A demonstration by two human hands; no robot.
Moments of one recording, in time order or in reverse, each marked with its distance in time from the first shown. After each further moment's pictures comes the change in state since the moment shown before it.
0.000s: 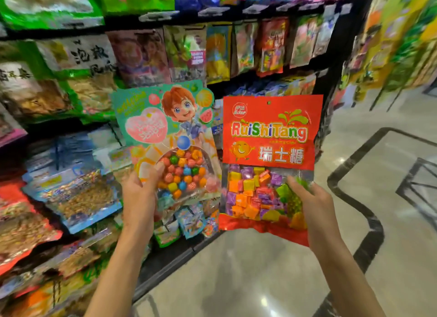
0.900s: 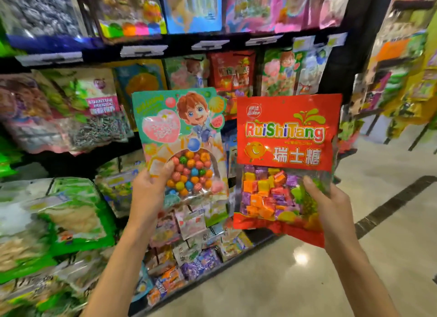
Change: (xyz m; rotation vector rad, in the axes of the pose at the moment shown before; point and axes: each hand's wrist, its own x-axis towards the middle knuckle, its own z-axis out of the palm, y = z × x) left_hand 0.168 -0.081 0.462 0.184 0.027 0.090; right_hand 0.493 -0.087 -0.207 0.009 -0.135 -0.145
